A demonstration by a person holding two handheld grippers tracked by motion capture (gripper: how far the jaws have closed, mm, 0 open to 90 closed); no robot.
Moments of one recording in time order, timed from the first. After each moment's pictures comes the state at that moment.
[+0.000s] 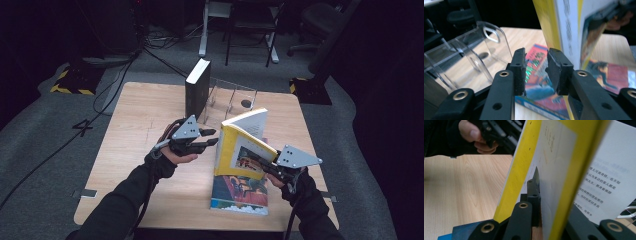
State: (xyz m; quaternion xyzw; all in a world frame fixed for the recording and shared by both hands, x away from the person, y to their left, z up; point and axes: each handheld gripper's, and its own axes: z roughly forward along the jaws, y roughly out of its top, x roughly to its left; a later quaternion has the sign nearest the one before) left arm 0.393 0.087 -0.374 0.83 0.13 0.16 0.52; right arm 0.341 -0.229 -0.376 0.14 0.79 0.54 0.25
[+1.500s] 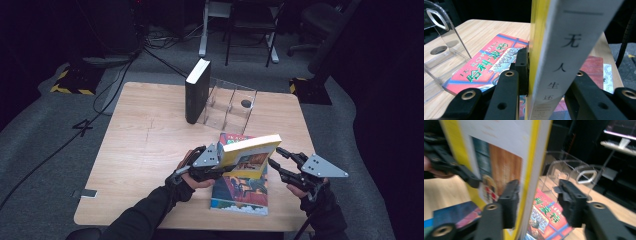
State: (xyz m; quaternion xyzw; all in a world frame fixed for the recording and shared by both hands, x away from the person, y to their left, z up) left arm 0.362 0.034 -0.429 0.83 0.11 0.11 0.54; right arm 0.326 -0.286 -0.393 0.23 0.76 0.53 0.30
